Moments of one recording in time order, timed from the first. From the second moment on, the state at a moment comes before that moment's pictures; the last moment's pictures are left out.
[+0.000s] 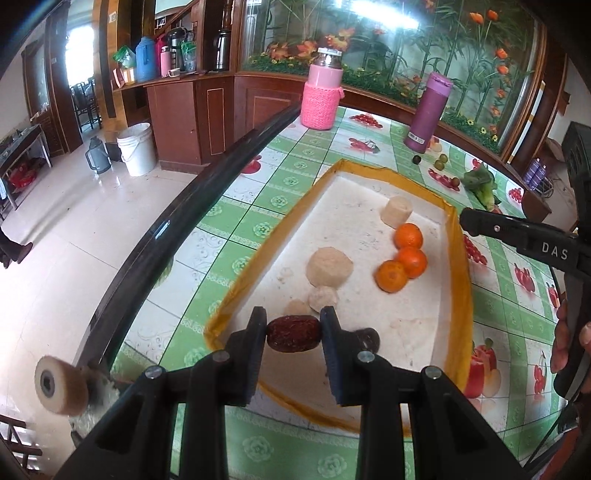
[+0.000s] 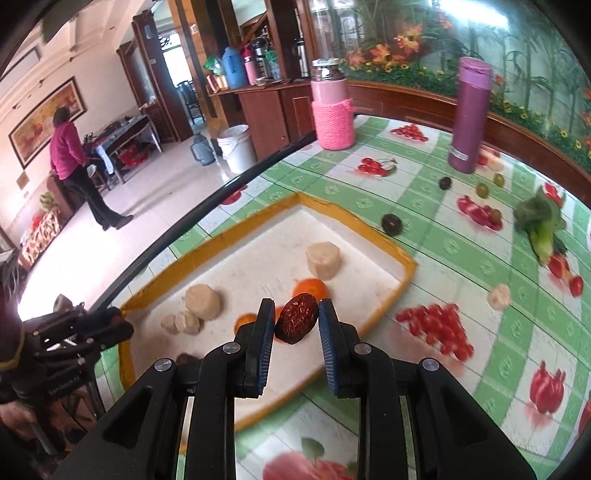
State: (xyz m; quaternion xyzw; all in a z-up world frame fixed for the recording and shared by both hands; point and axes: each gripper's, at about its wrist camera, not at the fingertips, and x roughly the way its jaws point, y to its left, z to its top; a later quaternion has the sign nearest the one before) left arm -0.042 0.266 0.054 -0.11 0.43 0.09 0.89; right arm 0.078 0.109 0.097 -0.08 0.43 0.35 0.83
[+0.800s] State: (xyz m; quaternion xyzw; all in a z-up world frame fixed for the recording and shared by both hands) left arm 0.009 0.275 0.017 -0.11 0.47 0.11 0.87; right arm 0.124 0.192 0.034 -0.18 0.47 0.37 0.78
